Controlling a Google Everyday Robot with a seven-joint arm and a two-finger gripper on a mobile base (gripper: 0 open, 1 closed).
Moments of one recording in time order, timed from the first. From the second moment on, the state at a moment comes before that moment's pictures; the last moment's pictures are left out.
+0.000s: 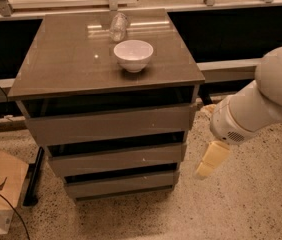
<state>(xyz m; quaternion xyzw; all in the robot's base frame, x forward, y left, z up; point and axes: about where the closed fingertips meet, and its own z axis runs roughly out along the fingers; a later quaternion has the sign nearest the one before) 0.462 -0.163 0.794 -0.59 0.78 0.07 0.21</state>
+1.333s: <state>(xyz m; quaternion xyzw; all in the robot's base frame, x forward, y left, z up) 0.488 -0.130 0.623 -0.59 0.76 0.13 0.22</state>
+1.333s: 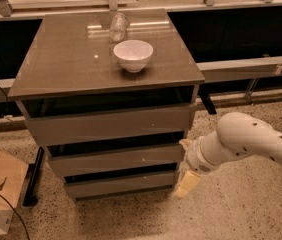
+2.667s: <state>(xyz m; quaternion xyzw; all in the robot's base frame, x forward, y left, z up) 0.524 -0.101 0.554 -0.57 0.77 0.10 0.26</state>
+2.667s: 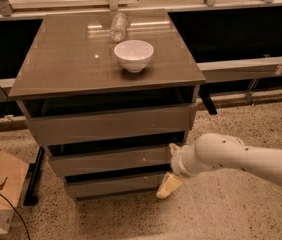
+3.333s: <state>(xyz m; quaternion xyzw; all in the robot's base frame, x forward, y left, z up) 0.582 -0.078 0.507 -0.57 0.77 0.11 0.28</state>
